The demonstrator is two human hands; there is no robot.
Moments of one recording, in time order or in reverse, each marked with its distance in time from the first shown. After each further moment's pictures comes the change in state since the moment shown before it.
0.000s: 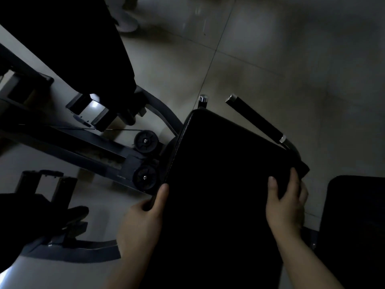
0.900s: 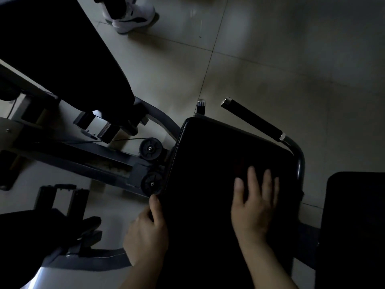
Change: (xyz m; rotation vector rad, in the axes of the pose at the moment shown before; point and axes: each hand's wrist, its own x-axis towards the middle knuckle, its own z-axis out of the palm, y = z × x) left_hand -0.001 -0.004 0.012 0.274 0.165 0.146; right_hand -0.045 -0.032 0.033 -0.123 0.048 -0.269
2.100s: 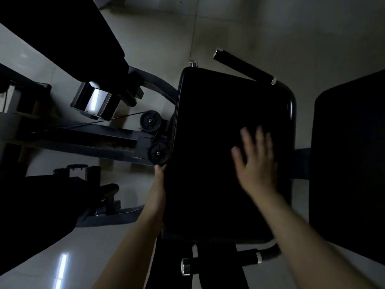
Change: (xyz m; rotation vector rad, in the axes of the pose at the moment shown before) left_hand -0.027 -0.053 -0.037 -0.702 -0.685 -0.080; right_hand -0.060 0.034 -0.010 -0.101 -0.195 -0.134
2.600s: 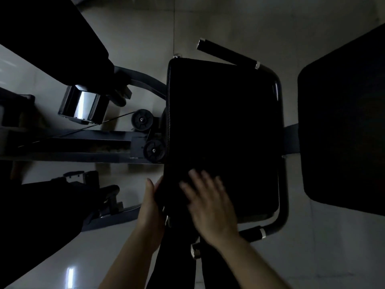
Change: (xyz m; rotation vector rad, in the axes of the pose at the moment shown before) left_hand -0.031 -0.027 -0.027 -0.141 -0.059 -0.138; right_hand -0.132 -0.071 0.055 -0.158 -0.019 -0.373
